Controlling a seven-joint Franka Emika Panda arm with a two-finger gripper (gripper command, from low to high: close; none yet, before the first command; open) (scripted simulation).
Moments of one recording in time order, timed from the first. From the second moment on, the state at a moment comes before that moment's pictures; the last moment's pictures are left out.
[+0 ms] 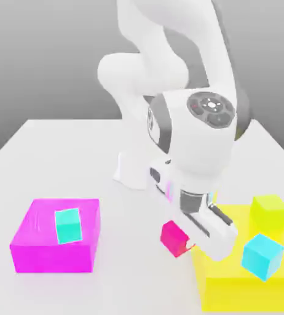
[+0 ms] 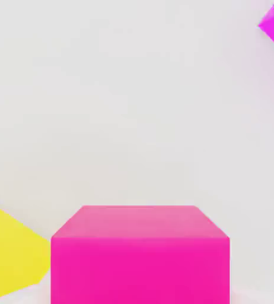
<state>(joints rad) -0.27 0.10 0.51 -2.50 -0.14 2.35 2.07</state>
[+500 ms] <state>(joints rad) -0.05 -0.20 0.64 -2.56 0.13 2.34 2.75</state>
